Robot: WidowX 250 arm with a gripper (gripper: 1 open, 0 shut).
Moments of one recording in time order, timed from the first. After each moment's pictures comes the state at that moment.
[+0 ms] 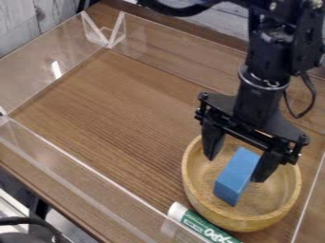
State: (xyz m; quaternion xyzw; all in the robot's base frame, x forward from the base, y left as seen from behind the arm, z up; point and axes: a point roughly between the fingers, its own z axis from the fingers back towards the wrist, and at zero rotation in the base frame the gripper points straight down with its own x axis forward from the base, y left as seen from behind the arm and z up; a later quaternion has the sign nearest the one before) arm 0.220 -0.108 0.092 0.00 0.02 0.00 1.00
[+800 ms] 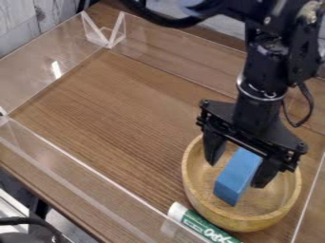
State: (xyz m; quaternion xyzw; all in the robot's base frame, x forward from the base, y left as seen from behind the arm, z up) arm 0.220 -0.110 0.083 -0.01 0.00 -0.02 1.00
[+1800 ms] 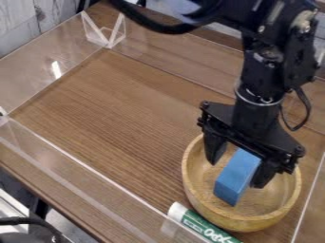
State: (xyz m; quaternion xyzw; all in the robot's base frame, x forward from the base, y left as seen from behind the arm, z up) arm 0.224 -0.109 0.079 -0.01 -0.02 -0.04 1.00
